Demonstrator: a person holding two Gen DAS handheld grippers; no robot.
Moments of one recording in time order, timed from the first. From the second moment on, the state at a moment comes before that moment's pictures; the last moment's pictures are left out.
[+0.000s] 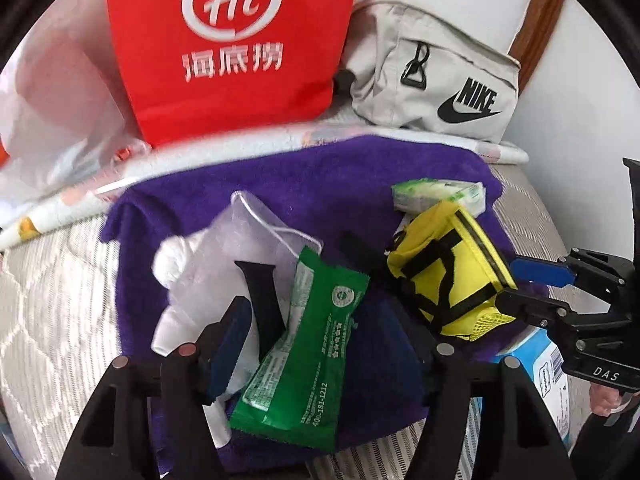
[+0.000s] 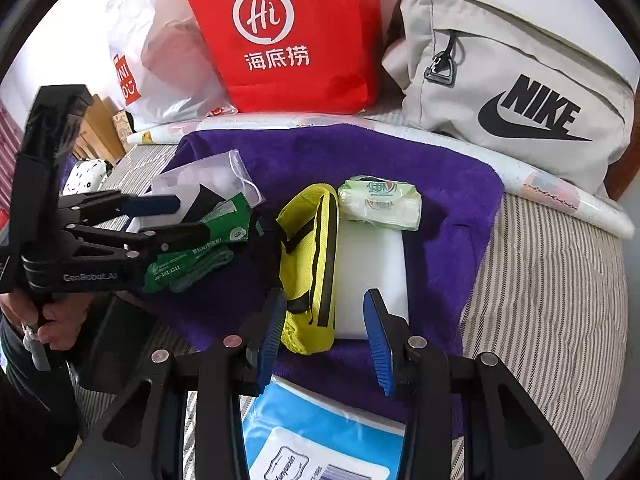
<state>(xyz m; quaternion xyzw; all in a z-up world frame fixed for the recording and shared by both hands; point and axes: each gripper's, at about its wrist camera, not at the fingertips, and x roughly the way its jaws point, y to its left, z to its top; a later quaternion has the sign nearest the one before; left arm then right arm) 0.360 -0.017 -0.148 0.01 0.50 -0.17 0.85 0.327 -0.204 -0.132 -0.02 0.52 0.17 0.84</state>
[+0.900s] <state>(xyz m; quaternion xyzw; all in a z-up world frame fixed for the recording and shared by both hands) 0.206 0.013 -0.048 0.03 0.40 -0.11 0.91 0.215 -0.219 -0.041 0.03 0.45 0.10 0.88</state>
